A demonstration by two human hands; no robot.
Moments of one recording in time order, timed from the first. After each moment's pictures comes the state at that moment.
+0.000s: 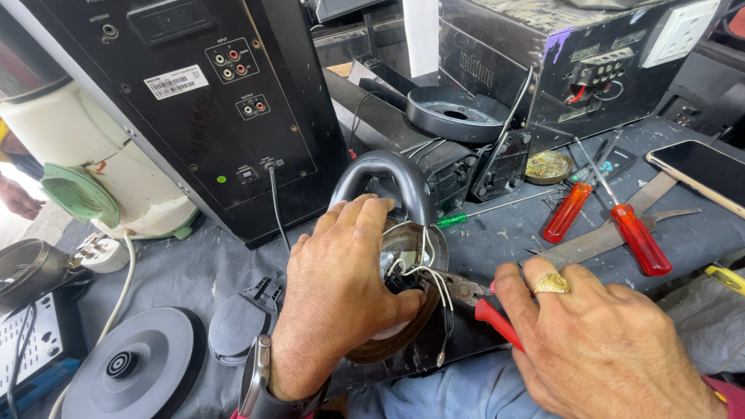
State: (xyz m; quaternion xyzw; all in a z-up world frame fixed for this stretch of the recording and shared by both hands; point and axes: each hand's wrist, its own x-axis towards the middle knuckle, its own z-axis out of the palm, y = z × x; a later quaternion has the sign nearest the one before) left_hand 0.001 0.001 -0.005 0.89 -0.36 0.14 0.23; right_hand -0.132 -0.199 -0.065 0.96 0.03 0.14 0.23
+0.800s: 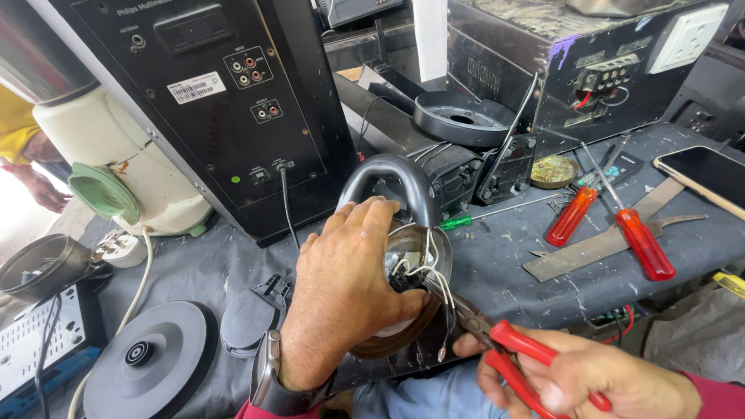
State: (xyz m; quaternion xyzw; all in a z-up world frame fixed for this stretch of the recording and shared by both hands) left_hand -0.004 0.000 -0.004 0.90 -0.35 0.12 0.23; right_hand -0.147 -0.249 -0.125 0.43 0.04 -0.32 -0.84
